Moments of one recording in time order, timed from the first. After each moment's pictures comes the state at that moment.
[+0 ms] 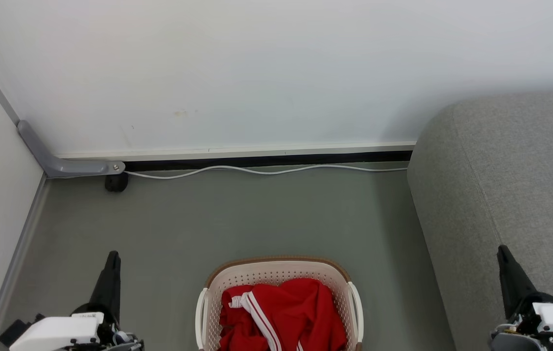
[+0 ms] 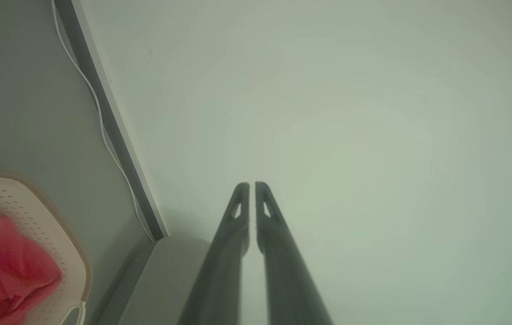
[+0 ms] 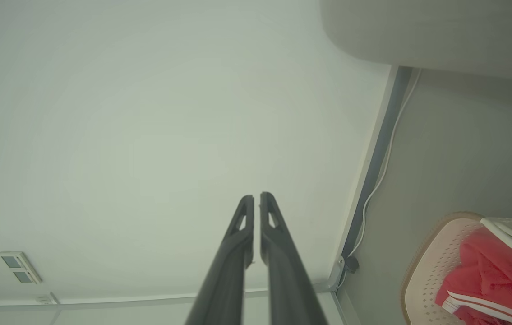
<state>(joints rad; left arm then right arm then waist) -0.05 0.04 0.08 0.28 -1.60 -0.12 0.11 -0.07 -0.04 -0.13 0.28 1.60 0.13 0.11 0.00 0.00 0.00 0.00</state>
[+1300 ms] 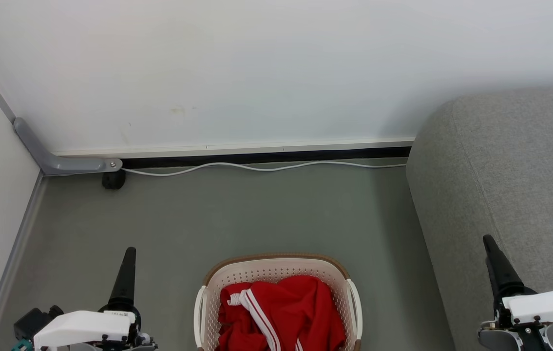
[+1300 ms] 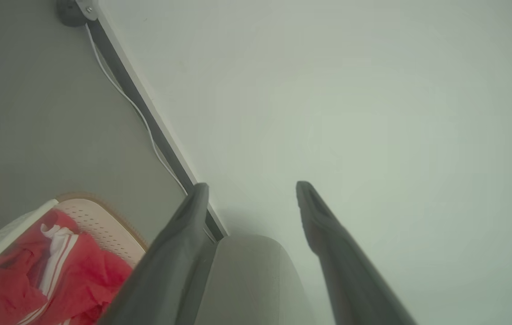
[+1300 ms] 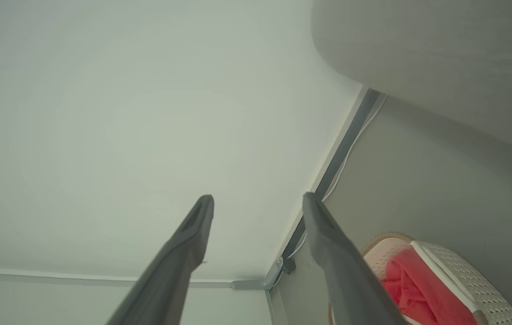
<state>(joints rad) -0.07 0.02 0.03 0.38 -1.33 -0.12 0.01 -0.11 -0.08 -0.02 0.36 1.38 0.13 0.02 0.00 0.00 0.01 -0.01</state>
